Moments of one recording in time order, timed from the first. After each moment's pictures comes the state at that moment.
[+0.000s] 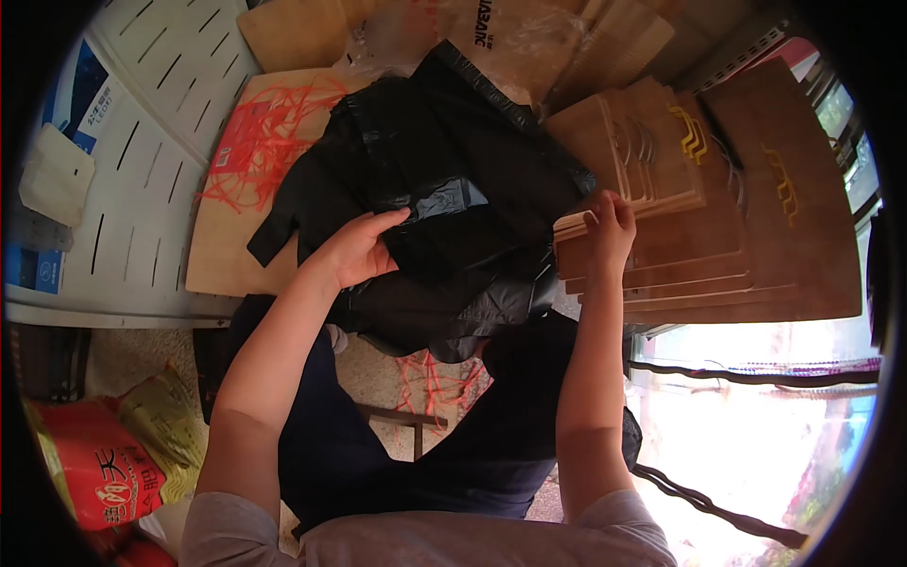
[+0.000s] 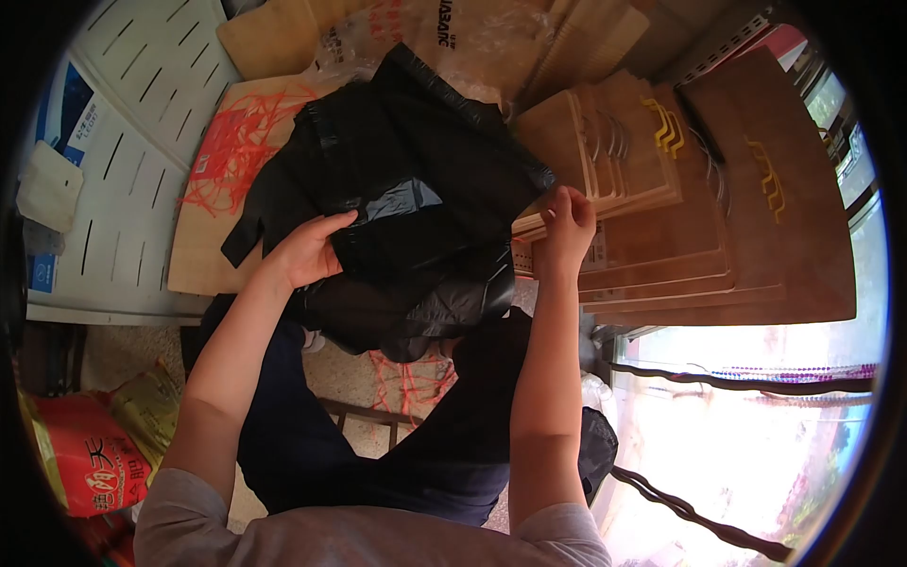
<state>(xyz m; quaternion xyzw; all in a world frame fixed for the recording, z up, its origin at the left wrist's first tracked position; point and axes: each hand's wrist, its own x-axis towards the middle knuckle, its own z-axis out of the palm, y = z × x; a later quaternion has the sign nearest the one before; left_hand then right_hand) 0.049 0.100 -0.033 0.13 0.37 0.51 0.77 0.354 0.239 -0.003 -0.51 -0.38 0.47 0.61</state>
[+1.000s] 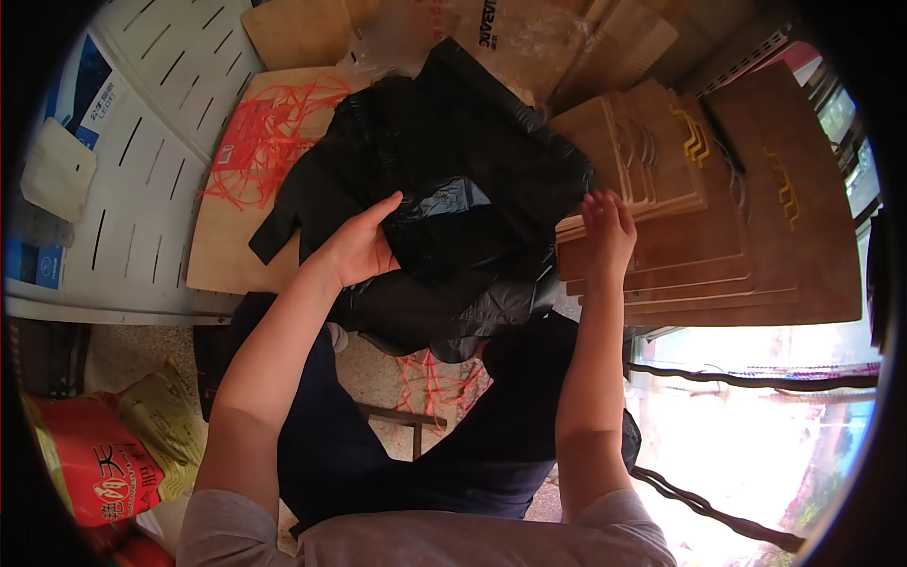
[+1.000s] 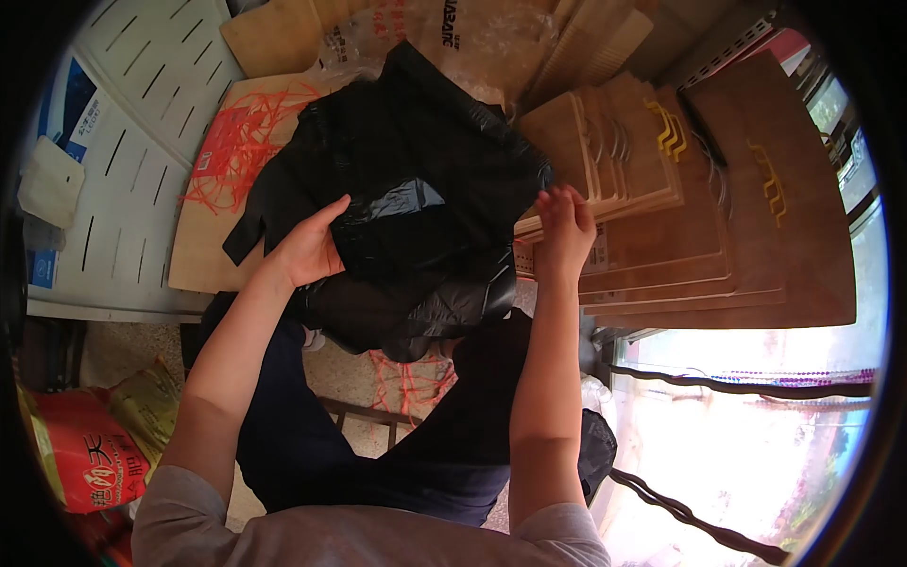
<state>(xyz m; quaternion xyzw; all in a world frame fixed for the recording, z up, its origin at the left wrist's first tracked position) 0.046 0.103 -0.039 0.10 0.31 0.50 0.80 0.345 0.231 0.003 -0.46 -0.36 0.50 0.64</state>
